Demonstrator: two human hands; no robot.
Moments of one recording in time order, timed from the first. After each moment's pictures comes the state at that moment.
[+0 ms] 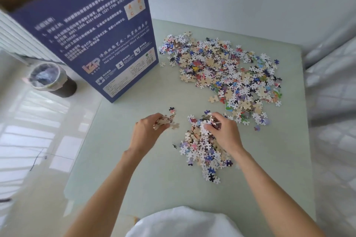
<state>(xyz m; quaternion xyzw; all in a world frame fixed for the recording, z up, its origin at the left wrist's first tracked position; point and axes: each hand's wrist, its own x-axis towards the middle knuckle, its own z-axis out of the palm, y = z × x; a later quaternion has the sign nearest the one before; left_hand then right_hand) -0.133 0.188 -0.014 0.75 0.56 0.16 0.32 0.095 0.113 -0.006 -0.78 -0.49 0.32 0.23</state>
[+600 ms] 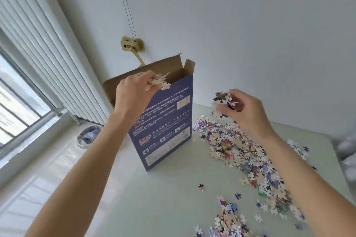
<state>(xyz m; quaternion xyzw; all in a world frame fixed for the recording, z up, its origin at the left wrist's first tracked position) -0.185 0.351 0.248 0.78 0.53 0.34 -0.06 0.071 0.267 0.219 -0.60 -0.61 0.24 0.46</state>
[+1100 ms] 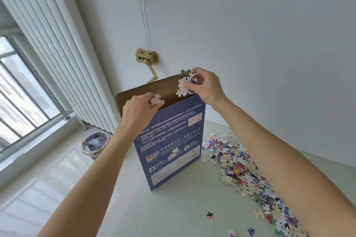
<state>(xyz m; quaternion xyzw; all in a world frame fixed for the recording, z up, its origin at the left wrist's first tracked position) -0.211 0.402 0.226 0.72 0.65 0.24 0.03 -0.010 0.434 0.248 -0.51 -0.69 0.22 0.47</state>
